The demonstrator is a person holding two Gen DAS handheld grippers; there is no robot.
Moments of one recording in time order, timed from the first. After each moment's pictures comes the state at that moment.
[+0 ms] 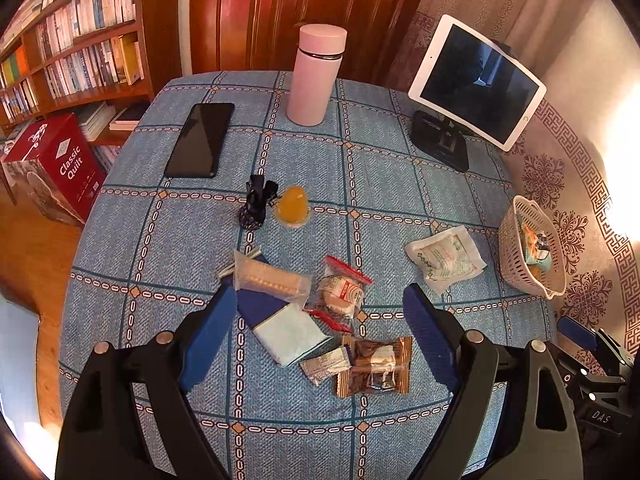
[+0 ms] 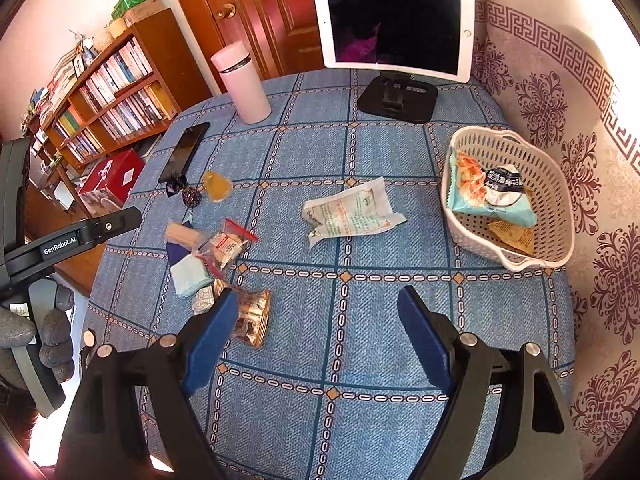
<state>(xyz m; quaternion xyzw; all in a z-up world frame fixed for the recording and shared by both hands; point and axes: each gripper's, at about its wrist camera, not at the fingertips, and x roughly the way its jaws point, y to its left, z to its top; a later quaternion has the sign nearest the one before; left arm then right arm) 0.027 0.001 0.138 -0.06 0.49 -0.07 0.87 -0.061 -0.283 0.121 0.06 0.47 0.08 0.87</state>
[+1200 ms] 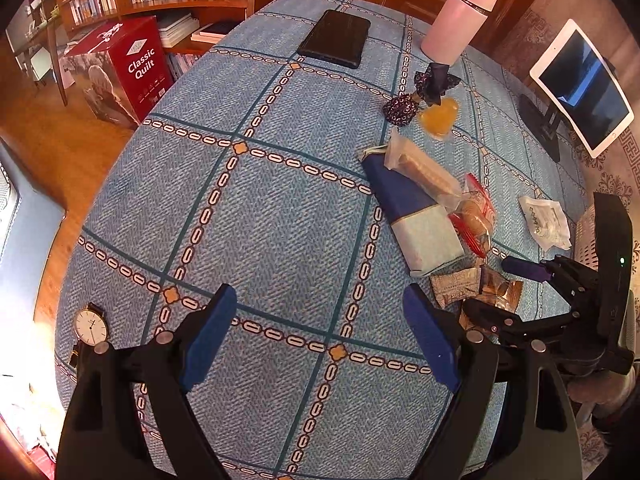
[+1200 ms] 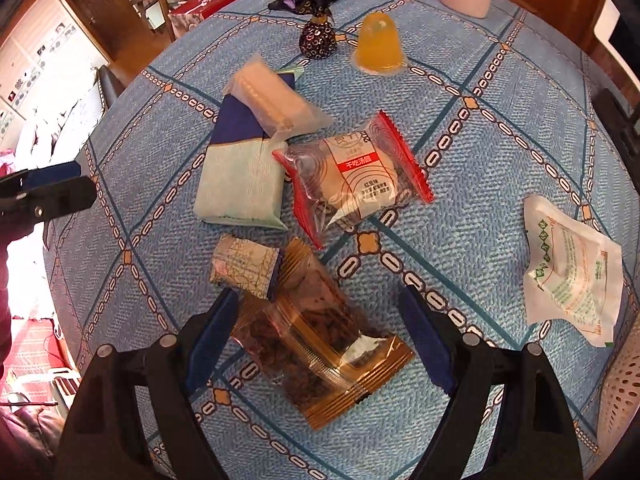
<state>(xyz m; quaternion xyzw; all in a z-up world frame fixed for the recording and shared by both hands) -0.030 0.085 0.057 -0.14 0.55 0.06 0.82 0.017 -0.129 -0.002 -0.16 0.57 0.30 0.75</state>
